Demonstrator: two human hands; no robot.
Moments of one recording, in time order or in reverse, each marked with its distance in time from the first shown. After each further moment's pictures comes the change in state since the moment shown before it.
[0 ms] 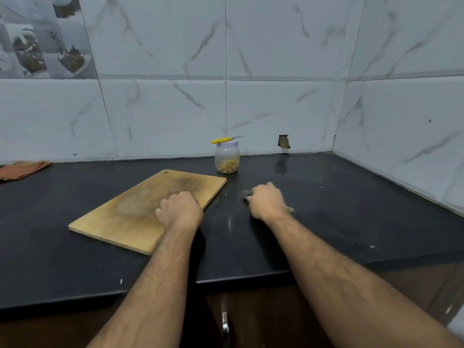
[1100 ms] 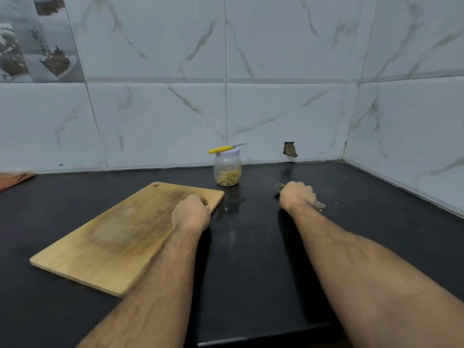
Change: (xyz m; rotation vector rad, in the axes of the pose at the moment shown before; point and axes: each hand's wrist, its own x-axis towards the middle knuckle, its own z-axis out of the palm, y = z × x) left_hand 0.067 0.034 0.036 -0.274 -0.078 0.140; right_hand 0.092 0.045 -0.014 -0.039 0.141 0.271
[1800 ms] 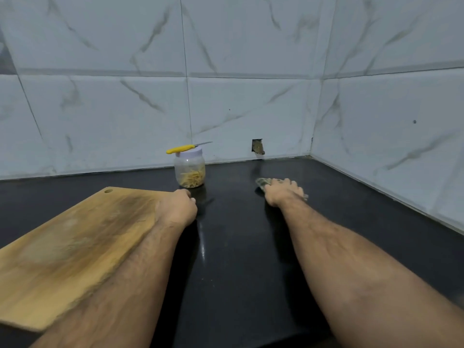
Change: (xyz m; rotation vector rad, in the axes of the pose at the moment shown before) left_hand 0.020 0.052 0.037 0.141 -0.109 0.100; right_hand 0.050 0.057 -0.003 -0.056 -0.146 -0.017
